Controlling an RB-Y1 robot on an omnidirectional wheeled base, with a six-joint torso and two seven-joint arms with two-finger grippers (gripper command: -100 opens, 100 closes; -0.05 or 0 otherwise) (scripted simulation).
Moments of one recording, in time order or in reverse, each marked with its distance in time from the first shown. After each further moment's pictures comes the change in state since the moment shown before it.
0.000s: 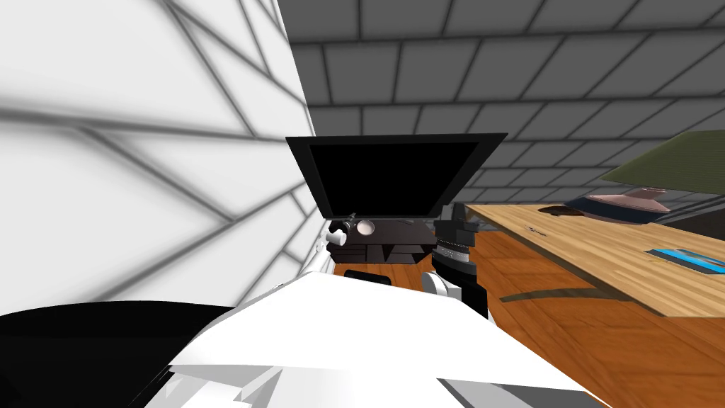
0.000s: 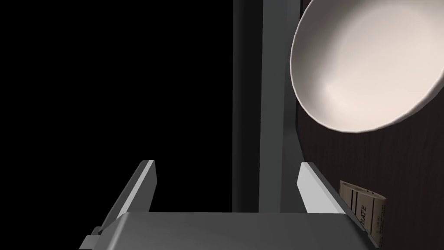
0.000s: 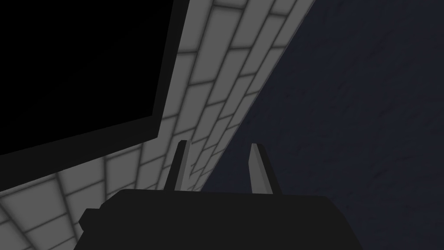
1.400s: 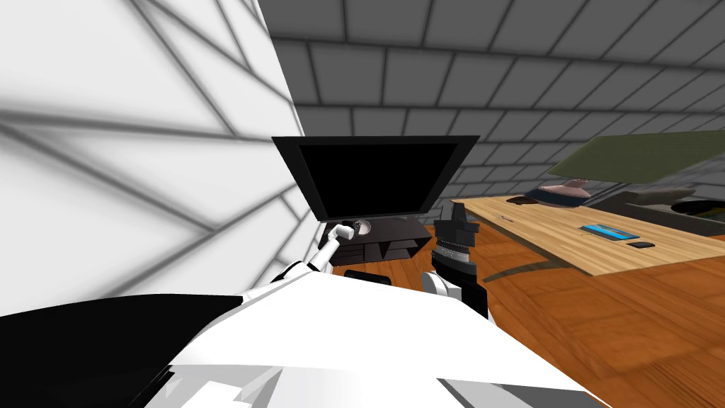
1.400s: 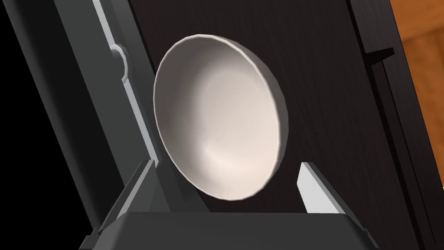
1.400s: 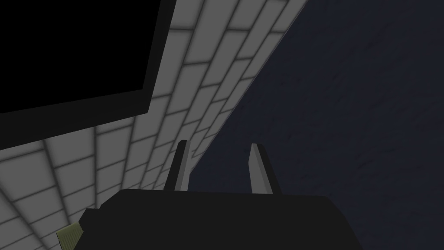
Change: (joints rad) left arm -0.235 -0.013 -0.083 0.337 0.054 0.328 -0.057; right arm 0.000 0.000 0.000 0.000 0.000 0.000 0.000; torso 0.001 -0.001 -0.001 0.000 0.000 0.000
